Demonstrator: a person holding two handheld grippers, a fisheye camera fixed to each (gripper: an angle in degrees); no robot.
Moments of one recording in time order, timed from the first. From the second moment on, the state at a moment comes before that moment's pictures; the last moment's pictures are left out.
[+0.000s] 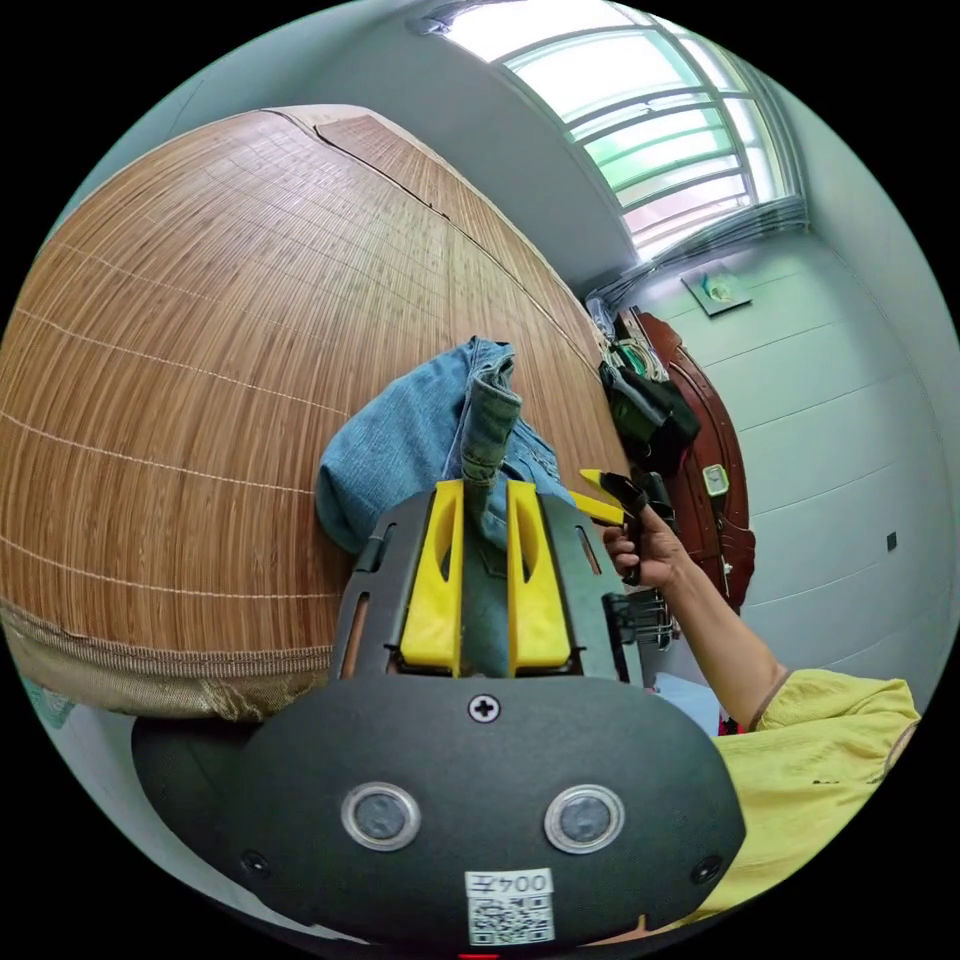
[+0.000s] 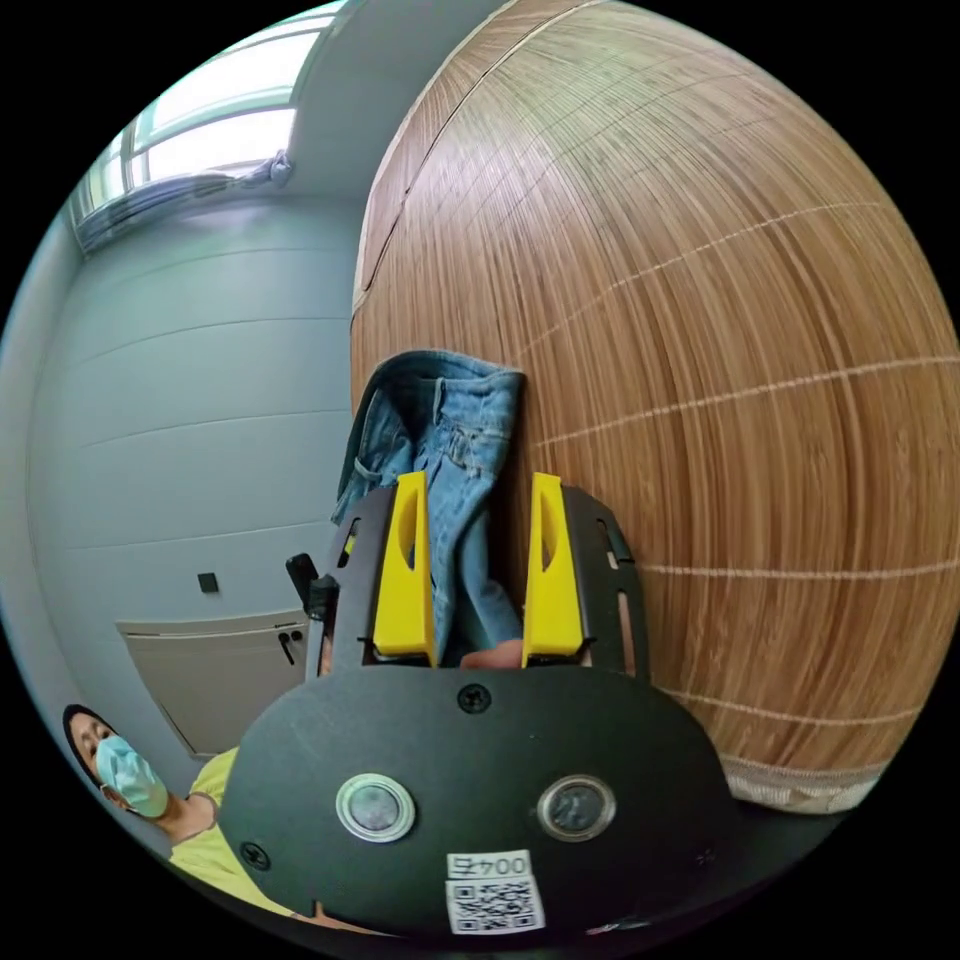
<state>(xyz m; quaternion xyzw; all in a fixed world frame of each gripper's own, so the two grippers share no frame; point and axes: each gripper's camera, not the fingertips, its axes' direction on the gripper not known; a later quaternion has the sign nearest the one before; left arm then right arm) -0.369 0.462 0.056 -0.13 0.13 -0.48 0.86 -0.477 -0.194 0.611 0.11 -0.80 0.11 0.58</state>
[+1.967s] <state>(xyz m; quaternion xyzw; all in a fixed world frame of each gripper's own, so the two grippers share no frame) -0.387 0.015 -0.370 0.31 0.22 -0.28 0.88 -0.003 0.549 0.081 0.67 -0.30 0.30 0.61</state>
